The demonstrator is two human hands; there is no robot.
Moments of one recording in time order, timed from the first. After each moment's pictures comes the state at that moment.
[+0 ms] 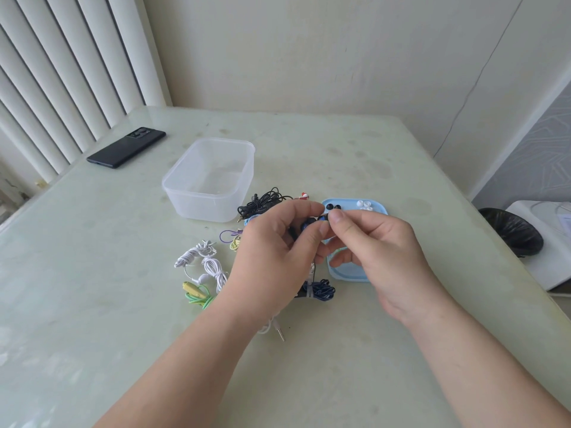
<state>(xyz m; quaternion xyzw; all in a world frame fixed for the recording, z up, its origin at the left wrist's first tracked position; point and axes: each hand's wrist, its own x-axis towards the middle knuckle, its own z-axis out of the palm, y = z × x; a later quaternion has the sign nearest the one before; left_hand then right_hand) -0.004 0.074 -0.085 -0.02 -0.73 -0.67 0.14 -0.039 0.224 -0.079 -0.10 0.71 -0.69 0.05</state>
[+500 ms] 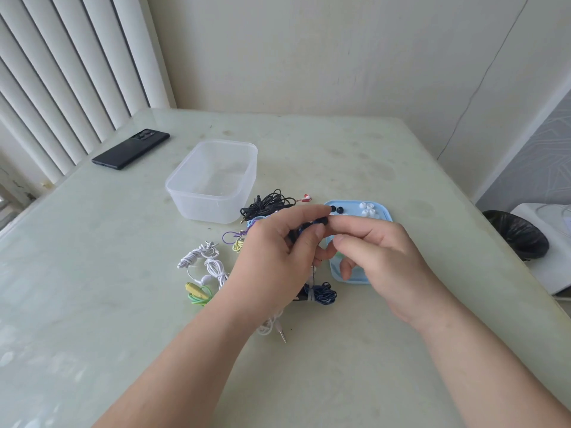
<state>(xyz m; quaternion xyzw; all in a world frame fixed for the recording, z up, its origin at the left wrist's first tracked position) -0.008 0.068 -0.088 -0.02 -0.75 -0.65 0.11 -0.038 0.232 -0.072 -0.17 0.75 -0.63 0.11</state>
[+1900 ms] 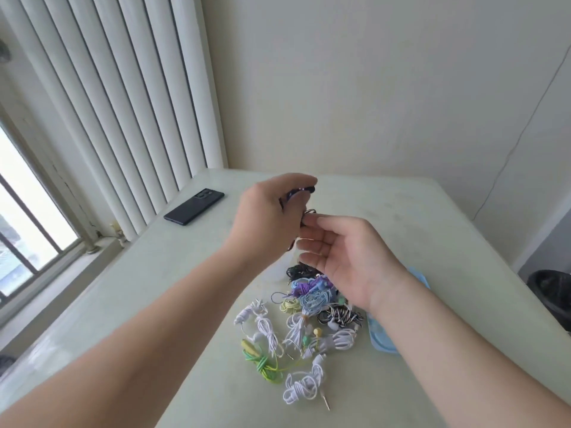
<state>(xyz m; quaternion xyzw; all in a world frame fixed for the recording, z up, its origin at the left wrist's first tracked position) -0.058 -0.006 0.022 0.03 -0.83 -0.49 0.27 -0.087 0.132 -0.003 -0.04 0.50 -0.82 0.26</state>
